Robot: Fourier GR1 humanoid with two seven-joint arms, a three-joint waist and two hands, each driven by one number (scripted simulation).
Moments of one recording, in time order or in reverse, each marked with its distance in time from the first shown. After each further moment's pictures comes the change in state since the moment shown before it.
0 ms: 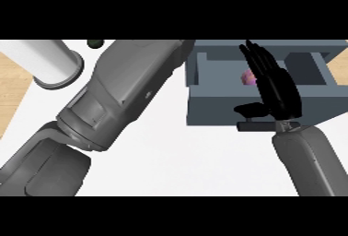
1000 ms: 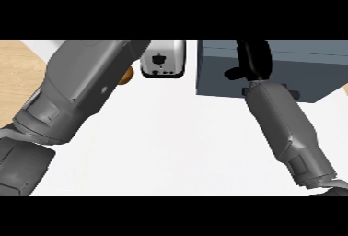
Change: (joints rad) left arm 0.157 0.158 -0.021 -0.200 -0.057 -0.065 0.121; right arm -0.454 0.092 -0.148 0.786 0.188 -0.462 -0.057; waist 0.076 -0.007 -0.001
